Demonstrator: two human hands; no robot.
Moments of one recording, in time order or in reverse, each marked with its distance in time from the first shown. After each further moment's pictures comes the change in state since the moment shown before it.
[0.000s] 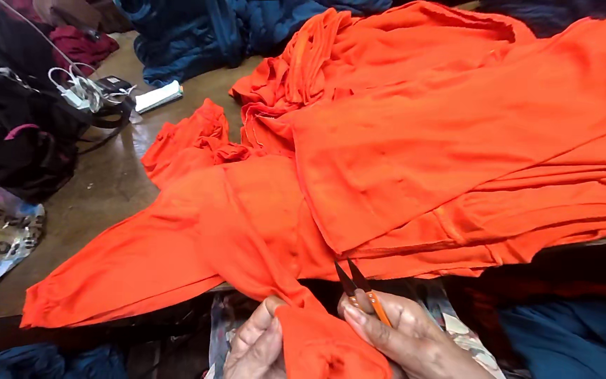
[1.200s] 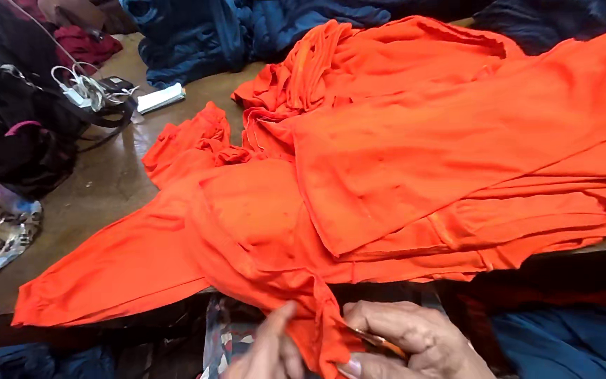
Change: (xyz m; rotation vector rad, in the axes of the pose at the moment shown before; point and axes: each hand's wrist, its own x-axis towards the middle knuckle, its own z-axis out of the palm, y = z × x) left_hand -0.022 0.015 0.013 1.535 -0.133 0.252; right_hand 0.005 -0.001 -0.014 -0.504 -0.207 -0.592
